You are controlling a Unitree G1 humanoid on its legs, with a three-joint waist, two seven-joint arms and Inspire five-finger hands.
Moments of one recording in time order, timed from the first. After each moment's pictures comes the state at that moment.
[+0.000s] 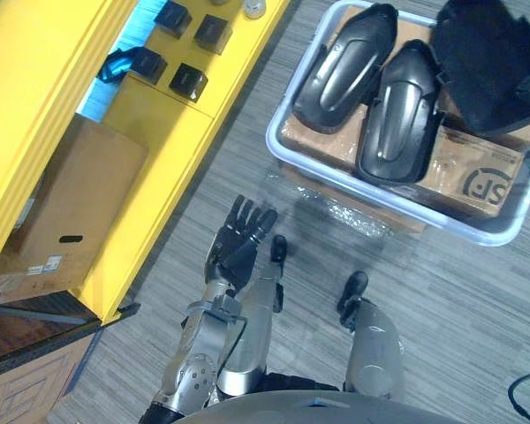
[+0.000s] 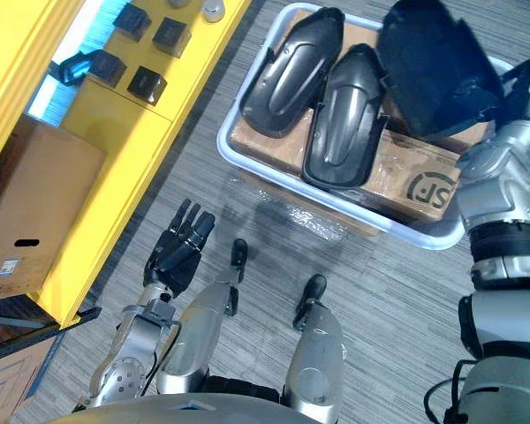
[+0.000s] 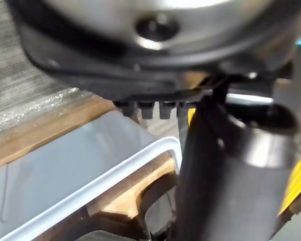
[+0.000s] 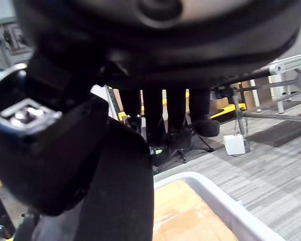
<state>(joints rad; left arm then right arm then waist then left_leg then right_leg) 0.22 0.12 -0.32 -0.14 -0.91 -0.13 0.03 -0.68 -0.94 0.11 0.50 -0.27 0.36 -0.46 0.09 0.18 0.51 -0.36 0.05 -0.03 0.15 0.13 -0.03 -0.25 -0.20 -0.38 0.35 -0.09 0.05</state>
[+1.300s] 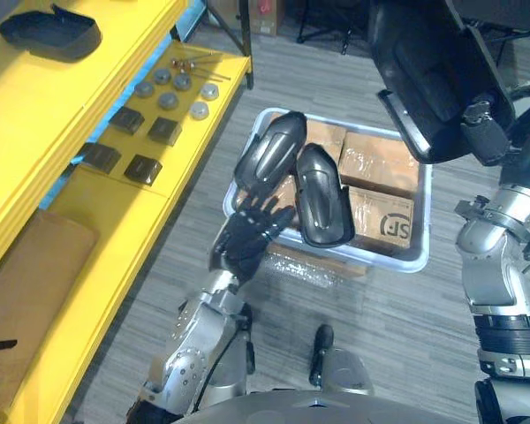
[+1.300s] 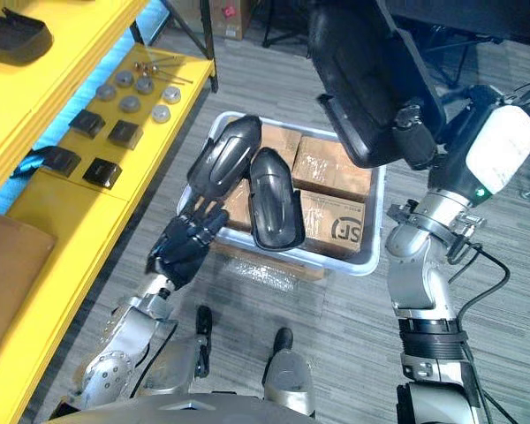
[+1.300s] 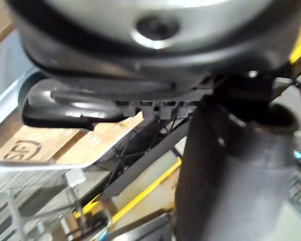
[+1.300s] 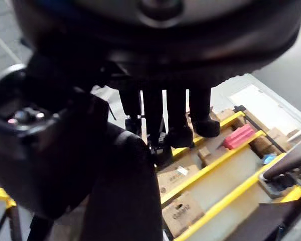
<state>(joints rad) 0.12 0.17 -0.36 -0.28 -0.90 0.10 0.00 -0.24 -0.51 -0.11 -0.09 -0.57 0.14 -0.69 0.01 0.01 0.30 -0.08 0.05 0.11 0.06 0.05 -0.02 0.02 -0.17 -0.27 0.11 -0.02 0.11</state>
